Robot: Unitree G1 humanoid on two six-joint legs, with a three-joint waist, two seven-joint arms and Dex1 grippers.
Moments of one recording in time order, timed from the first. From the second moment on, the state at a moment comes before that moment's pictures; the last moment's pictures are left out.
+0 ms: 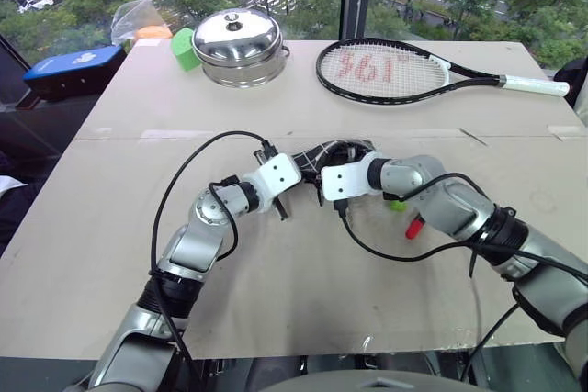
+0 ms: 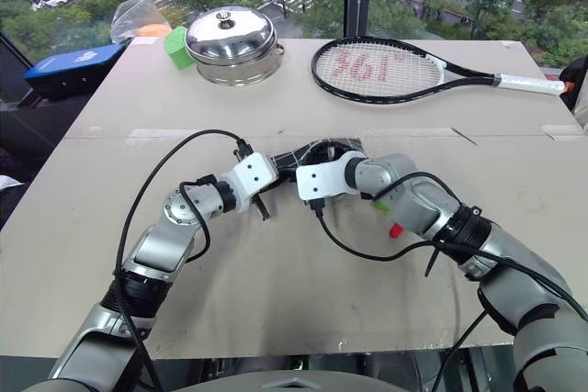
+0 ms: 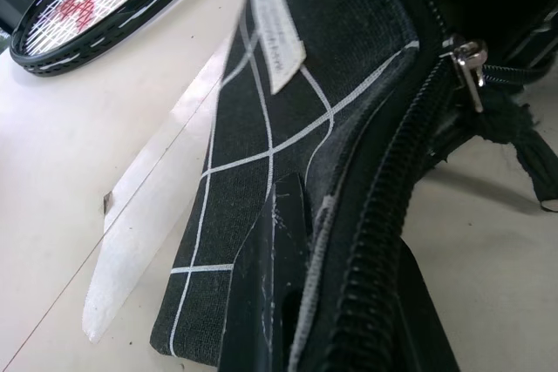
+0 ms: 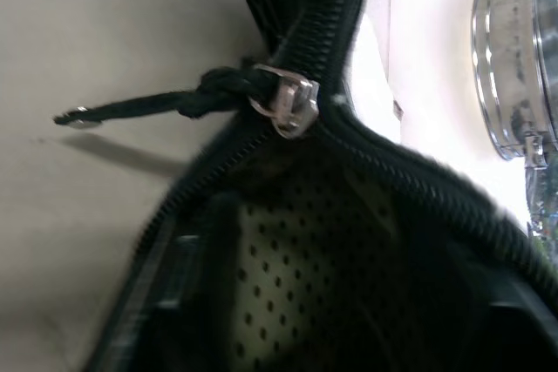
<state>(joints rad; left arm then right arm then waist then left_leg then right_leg) -0.36 0.51 -0.20 -0.02 0.09 0.15 -0.67 -0.82 -0.56 0.75 0.02 -0.31 0.21 0.65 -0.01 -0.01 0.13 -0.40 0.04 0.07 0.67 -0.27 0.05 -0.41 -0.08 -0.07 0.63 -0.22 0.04</state>
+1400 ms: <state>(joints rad) -0.43 0.48 -0.16 0.08 0.03 0.20 -0.68 -0.45 -0.63 0.28 -0.67 0.01 1.37 0.43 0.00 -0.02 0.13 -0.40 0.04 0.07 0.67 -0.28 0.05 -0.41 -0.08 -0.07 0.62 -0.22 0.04</state>
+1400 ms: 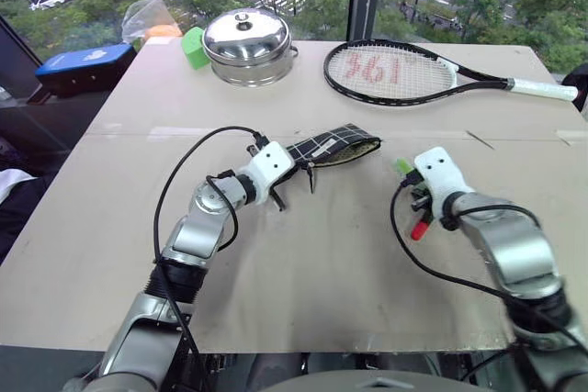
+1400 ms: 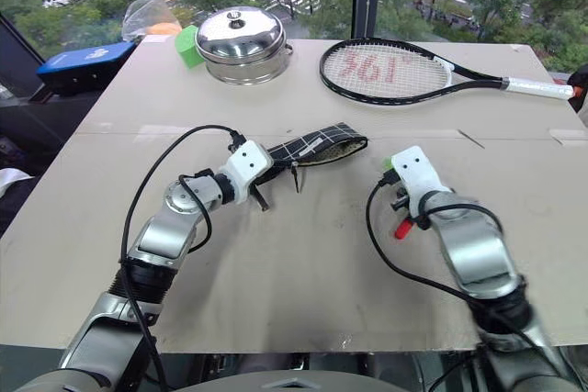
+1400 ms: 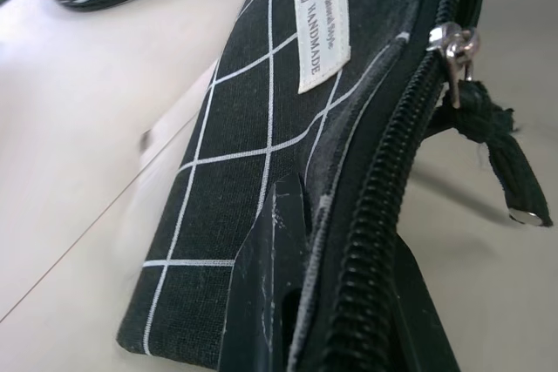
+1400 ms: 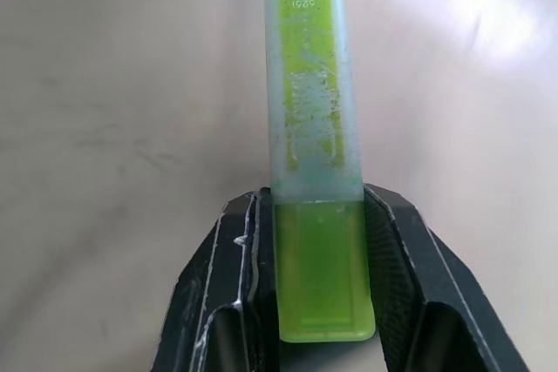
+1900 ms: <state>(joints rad) -0.41 0.48 -0.21 0.00 0.04 0.17 -0.74 -0.84 -0.74 0.68 -0.43 -0.05 1.10 0.63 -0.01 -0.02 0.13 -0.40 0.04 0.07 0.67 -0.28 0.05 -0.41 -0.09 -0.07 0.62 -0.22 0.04</state>
